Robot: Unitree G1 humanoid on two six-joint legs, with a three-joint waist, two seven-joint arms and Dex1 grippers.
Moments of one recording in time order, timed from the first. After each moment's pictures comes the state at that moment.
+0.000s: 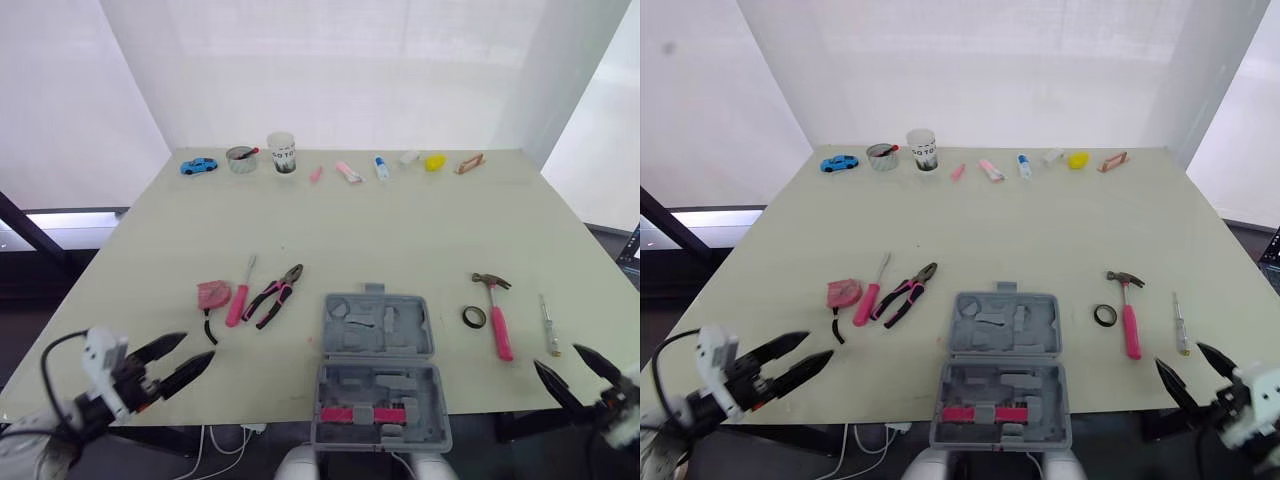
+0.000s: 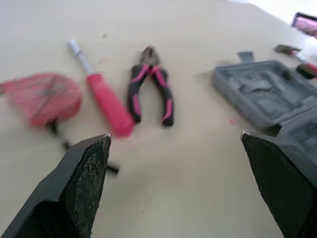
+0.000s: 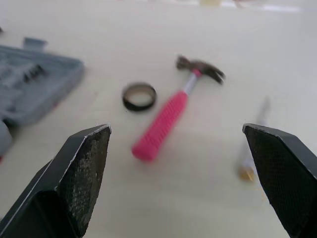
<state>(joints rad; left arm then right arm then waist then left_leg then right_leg) 0.33 0.64 0.56 0.09 -0.57 0.23 -1.12 0.49 -0.41 -0.53 -0.02 0.49 -0.10 0.85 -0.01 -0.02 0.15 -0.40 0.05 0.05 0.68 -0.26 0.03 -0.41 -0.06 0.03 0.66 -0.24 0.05</state>
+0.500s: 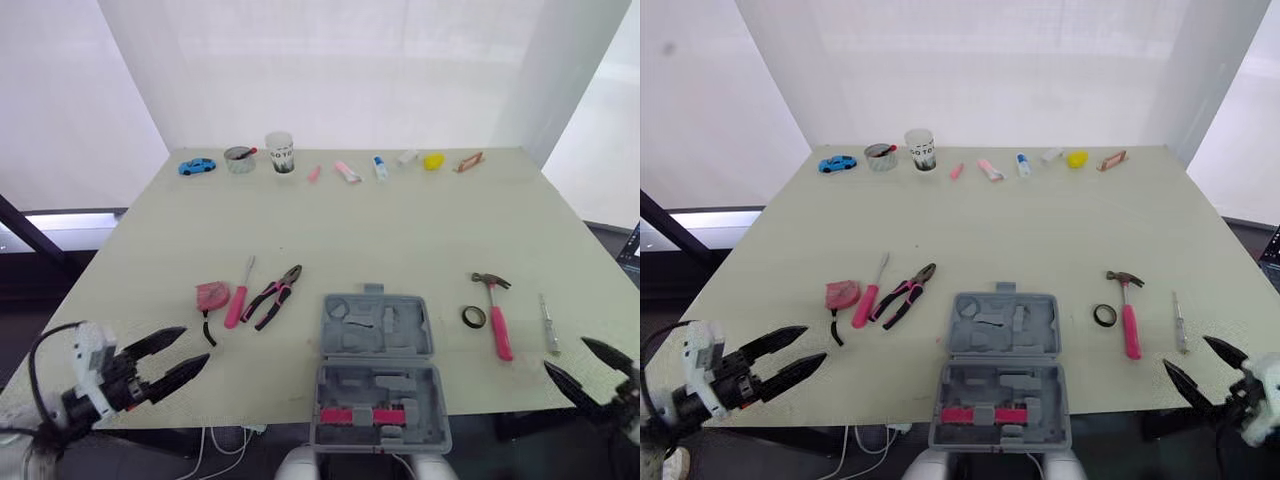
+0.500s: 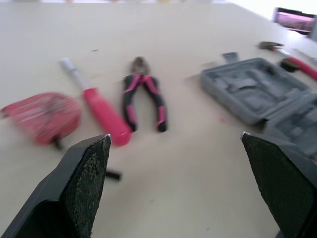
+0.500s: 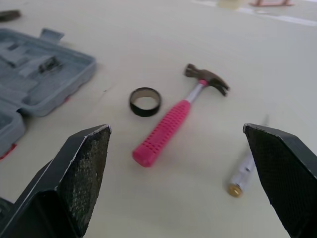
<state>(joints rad) 0.20 0.72 0.49 0.07 -0.61 0.20 -1.30 0.46 -0.61 -0.48 -0.22 0.47 0.05 0.84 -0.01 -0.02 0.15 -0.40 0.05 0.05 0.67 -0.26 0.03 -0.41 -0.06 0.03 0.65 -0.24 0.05</state>
